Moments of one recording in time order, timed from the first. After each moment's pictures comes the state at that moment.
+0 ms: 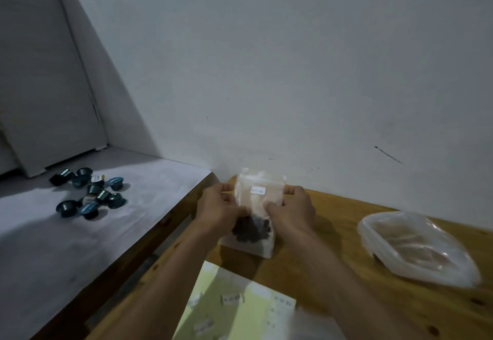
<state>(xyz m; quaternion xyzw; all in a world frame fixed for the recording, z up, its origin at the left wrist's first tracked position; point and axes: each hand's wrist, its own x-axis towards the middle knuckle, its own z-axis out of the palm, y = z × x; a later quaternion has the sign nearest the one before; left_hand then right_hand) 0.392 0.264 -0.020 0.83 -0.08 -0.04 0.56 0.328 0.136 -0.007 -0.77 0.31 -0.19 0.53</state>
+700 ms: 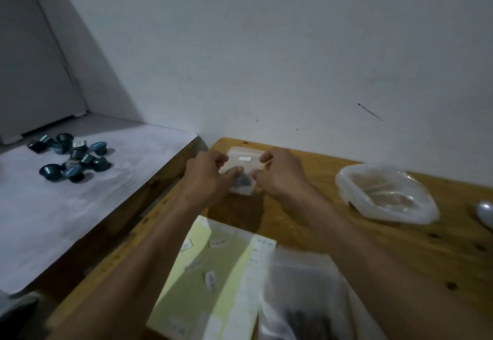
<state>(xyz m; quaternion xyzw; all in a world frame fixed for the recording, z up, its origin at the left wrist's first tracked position) 0.356 0.269 -0.014 0.90 -0.18 0.07 0.38 0.302 0.122 -0.005 -0.89 0.22 -0.13 0.39</state>
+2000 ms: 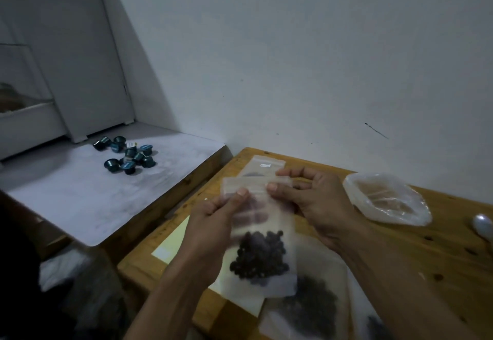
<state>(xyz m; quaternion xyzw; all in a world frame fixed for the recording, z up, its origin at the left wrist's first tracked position) 0.195 0.328 0.019 0.62 -0.05 -0.14 0.77 0.179 0.157 0.037 -0.65 0.06 -0.11 0.75</state>
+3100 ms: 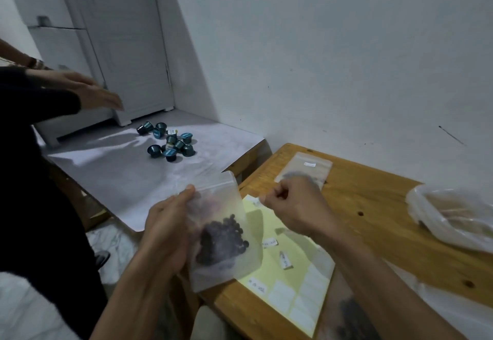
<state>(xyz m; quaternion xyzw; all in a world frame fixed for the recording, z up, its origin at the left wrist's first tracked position) 0.243 0.434 0.003 0.56 0.18 -0.02 0.81 0.252 0.230 0.005 -0.90 0.03 -0.04 0.42</state>
